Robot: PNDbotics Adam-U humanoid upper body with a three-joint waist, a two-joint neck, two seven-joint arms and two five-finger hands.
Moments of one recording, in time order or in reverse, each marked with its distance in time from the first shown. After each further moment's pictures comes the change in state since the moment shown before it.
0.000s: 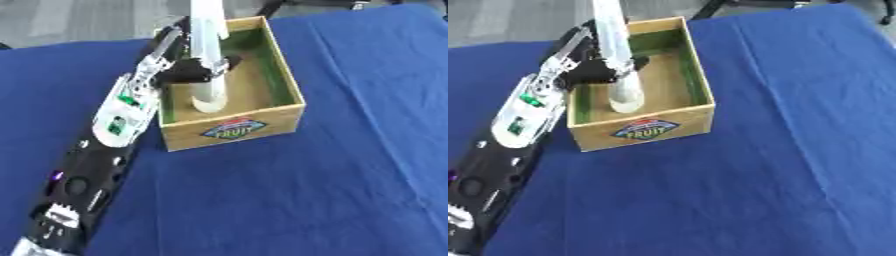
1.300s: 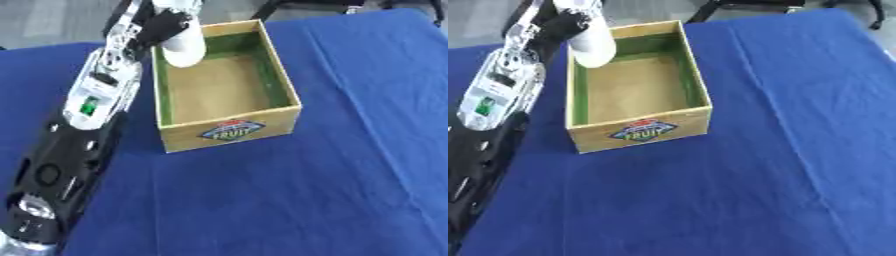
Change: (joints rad) left arm -0.044 0.046 0.018 -0.068 0.172 0.035 0.160; right arm -0.005 -0.003 0.001 0.000 -0.004 -0.007 0.012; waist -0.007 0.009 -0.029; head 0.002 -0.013
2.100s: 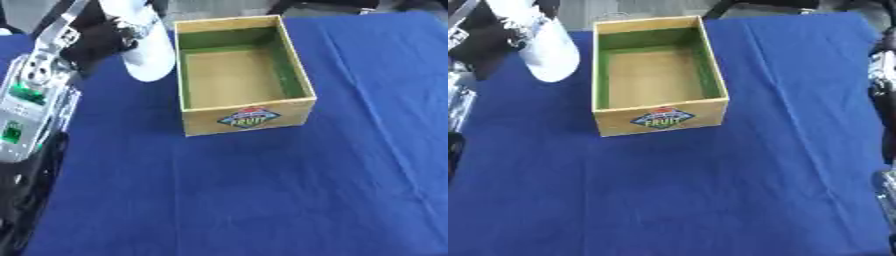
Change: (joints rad) left arm 0.148 0.038 -0.024 -0.287 0.082 0.056 -0.193; right arm 0.134 -0.026 0.004 0.000 0.062 0.003 0.043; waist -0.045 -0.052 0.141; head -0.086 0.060
